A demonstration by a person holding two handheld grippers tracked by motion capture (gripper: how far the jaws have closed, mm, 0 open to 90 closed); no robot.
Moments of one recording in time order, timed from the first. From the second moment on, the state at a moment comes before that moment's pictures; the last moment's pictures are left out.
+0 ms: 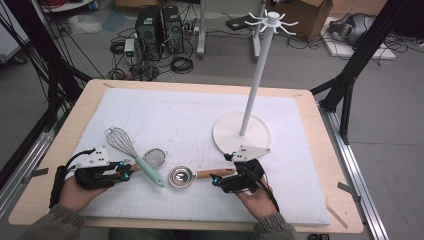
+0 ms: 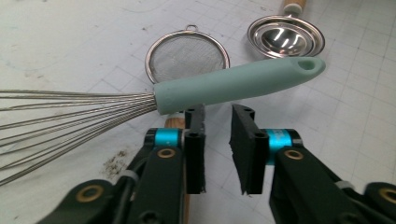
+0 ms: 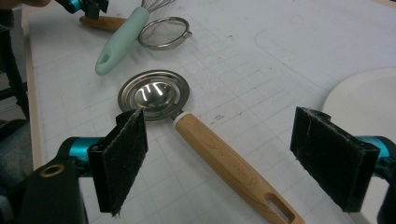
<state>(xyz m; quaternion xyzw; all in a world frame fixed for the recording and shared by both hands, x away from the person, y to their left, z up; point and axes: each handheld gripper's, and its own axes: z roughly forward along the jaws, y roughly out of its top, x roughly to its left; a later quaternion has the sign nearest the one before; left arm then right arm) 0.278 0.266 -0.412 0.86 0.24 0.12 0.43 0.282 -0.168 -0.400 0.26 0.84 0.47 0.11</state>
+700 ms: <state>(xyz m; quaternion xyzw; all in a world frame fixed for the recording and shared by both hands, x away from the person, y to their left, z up) 0.290 0.238 -0.423 0.89 0.21 0.09 0.39 0.288 -0.137 -0.399 0.24 0.84 0.47 0.09</state>
